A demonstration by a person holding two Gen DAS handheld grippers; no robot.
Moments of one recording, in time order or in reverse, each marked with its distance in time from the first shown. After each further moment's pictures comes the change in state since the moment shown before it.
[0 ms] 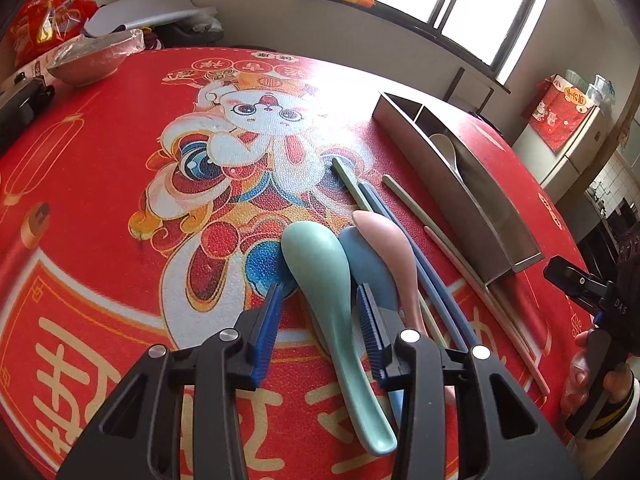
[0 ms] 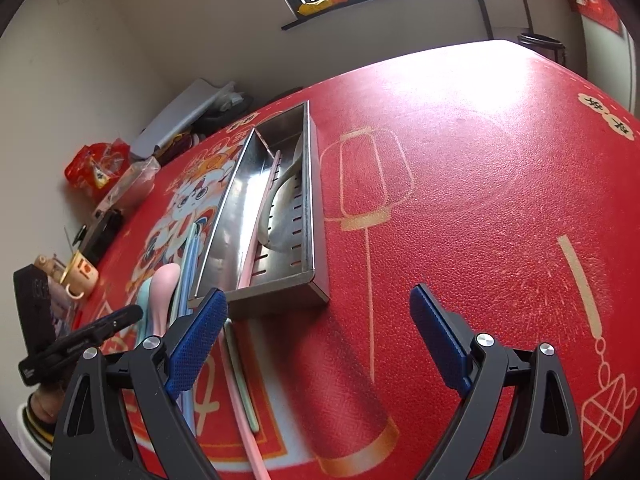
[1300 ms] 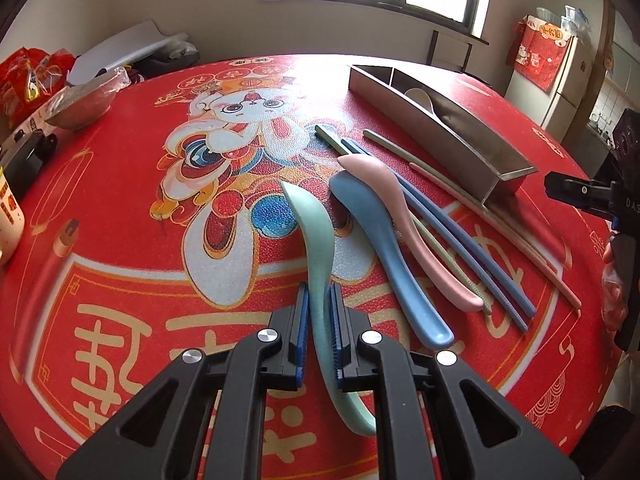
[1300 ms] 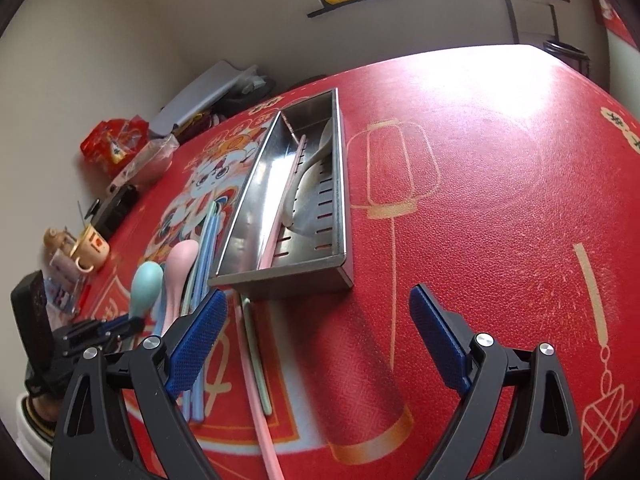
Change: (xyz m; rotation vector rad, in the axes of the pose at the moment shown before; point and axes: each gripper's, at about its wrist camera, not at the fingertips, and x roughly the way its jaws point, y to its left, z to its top) left arm -0.021 -0.011 -0.036 0.212 0.016 0.078; right arm -0.003 0.021 -0.004 -0.127 0.068 0.034
